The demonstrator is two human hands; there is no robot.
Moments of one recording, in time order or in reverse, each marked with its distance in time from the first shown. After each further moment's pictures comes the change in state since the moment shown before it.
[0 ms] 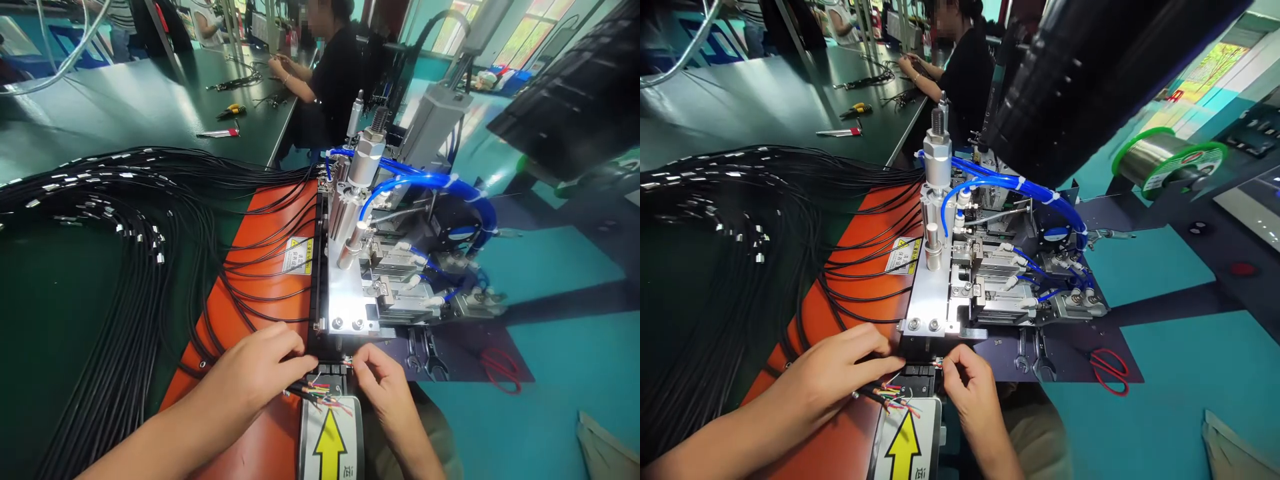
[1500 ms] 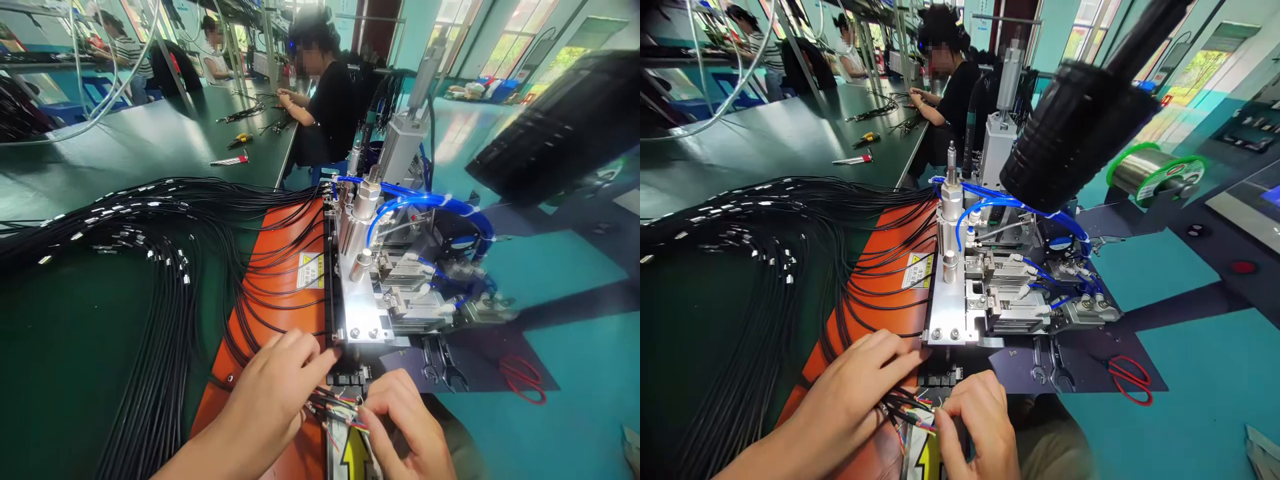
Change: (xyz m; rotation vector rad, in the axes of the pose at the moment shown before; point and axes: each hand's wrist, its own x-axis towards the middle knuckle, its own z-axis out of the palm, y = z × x) left_hand -0.002 0.010 -0.009 0.038 -0.044 -0.157; right_hand -0.033 -0.034 0.010 -0.407 0.066 -0.486
